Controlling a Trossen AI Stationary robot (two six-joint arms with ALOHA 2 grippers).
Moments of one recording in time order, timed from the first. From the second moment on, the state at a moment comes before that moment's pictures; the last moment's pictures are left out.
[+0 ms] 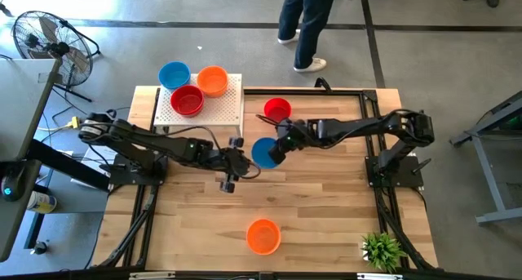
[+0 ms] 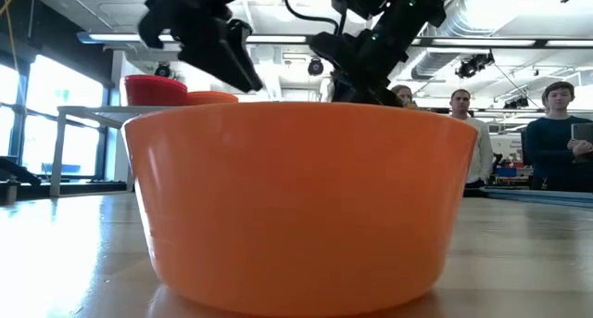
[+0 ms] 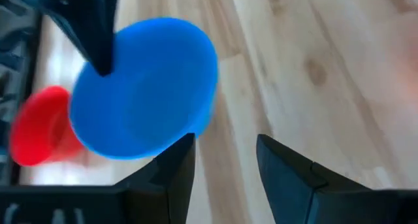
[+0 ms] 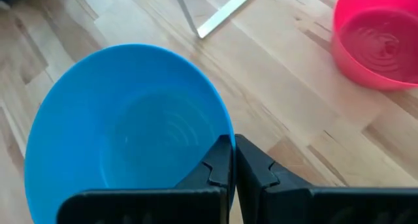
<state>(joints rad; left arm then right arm) -0.17 1.41 1.00 -0.36 -0.26 0.24 -0.11 1.64 1.13 -0.37 0.17 0.62</state>
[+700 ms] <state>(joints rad) -0.19 1.57 1.16 -0.52 -0.40 0.47 -0.08 1.64 1.12 -0.27 0.11 0.57</state>
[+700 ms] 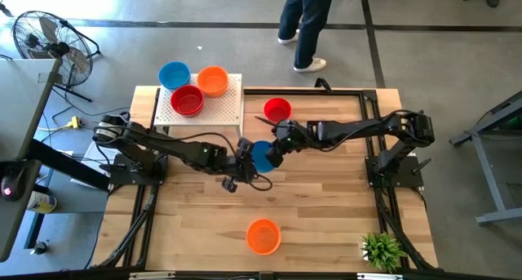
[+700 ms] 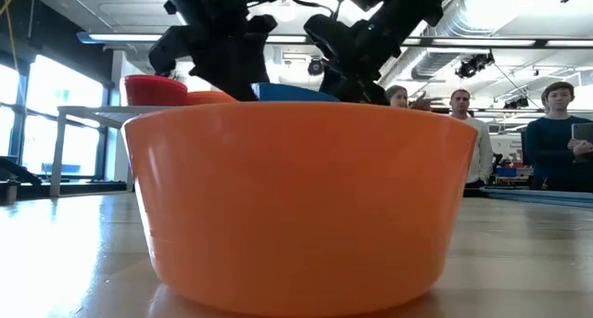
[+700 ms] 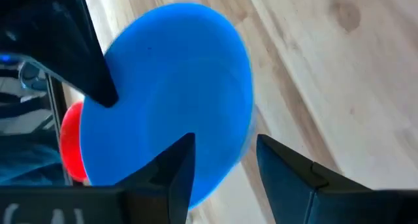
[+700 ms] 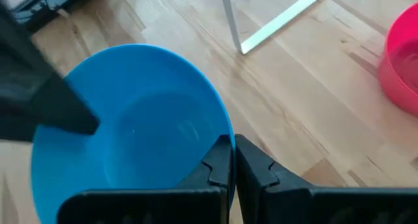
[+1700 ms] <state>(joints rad) -0.22 1.49 1.18 -0.68 -0.34 0.34 0.00 1.44 1.03 -0.31 0.23 0.29</state>
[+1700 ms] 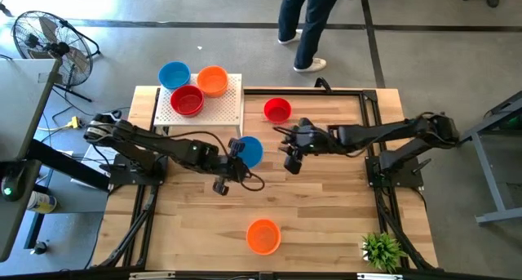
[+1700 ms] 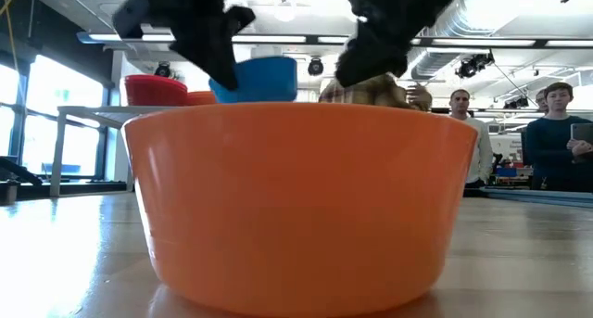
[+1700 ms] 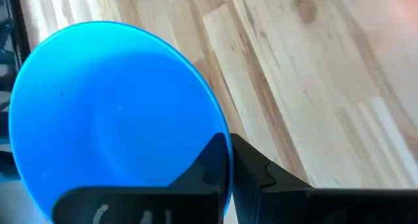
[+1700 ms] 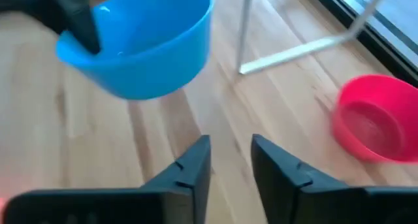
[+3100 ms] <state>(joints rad) 0.69 1.32 1.74 -1.41 -0.31 0.00 0.05 1.26 0.53 0.30 0.13 0.15</state>
